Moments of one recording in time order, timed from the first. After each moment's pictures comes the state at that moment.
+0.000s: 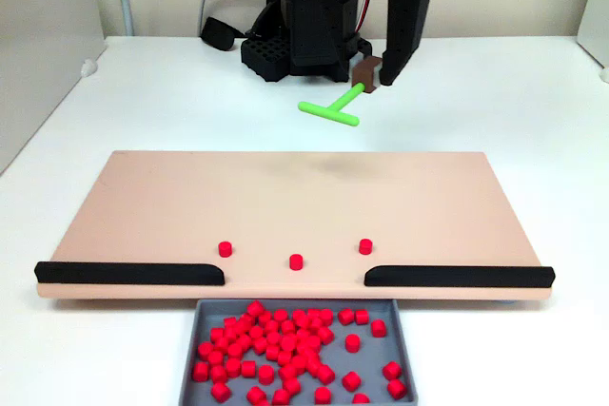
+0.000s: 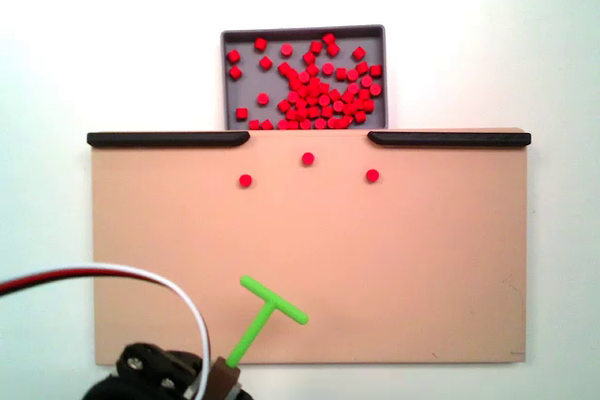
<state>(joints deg) -10.1 92.6 91.8 92.6 -42.2</state>
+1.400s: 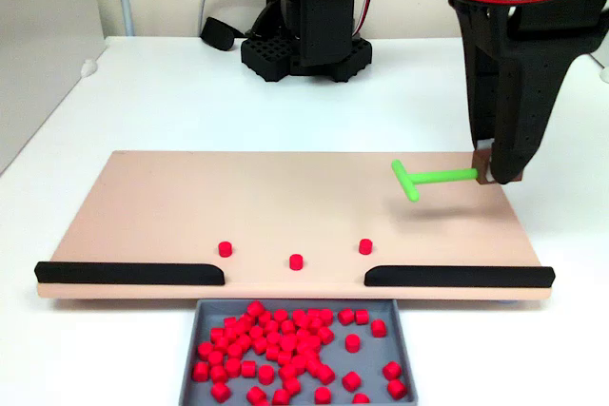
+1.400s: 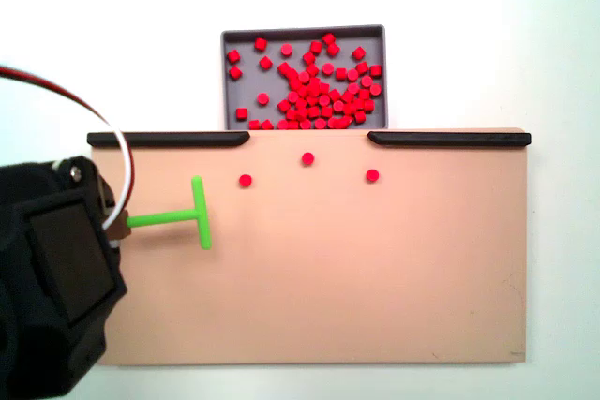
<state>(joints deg) -18.5 58.4 50.9 93.5 14.1</state>
